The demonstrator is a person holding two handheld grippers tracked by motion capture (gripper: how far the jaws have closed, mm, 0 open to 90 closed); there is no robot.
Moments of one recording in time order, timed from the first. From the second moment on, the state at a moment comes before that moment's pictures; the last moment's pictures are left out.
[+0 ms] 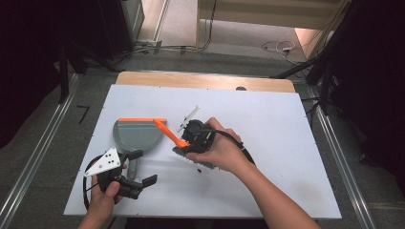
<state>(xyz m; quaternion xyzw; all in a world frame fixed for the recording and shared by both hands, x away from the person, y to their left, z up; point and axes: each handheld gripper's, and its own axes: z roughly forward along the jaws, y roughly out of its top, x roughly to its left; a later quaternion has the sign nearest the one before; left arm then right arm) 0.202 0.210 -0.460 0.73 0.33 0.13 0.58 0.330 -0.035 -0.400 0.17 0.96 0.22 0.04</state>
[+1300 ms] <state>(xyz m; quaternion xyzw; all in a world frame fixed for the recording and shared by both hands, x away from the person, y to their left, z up) 0.202 0.209 -0.461 0.74 0.33 0.13 0.58 0.399 -0.116 -0.455 0.44 0.85 0.27 -0.06</state>
